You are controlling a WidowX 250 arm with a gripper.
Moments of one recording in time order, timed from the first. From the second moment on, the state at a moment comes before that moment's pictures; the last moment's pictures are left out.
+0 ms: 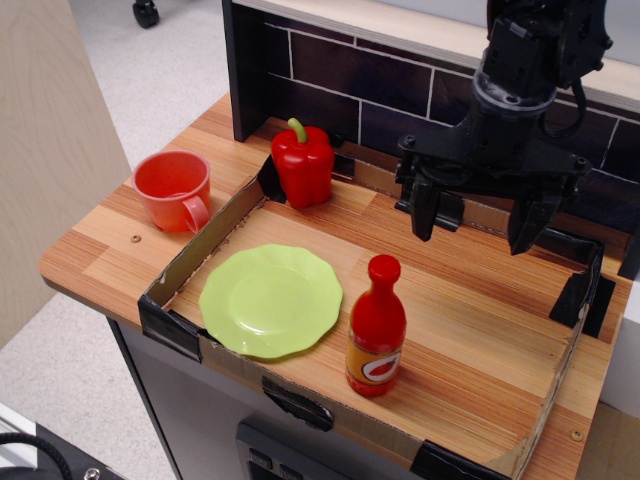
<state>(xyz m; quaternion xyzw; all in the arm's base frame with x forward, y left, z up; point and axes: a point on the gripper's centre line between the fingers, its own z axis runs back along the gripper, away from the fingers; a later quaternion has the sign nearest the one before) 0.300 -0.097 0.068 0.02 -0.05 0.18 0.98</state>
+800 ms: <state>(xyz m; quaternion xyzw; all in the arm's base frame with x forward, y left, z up) 0.296 -0.086 0.081 0.06 -0.08 0.14 0.99</state>
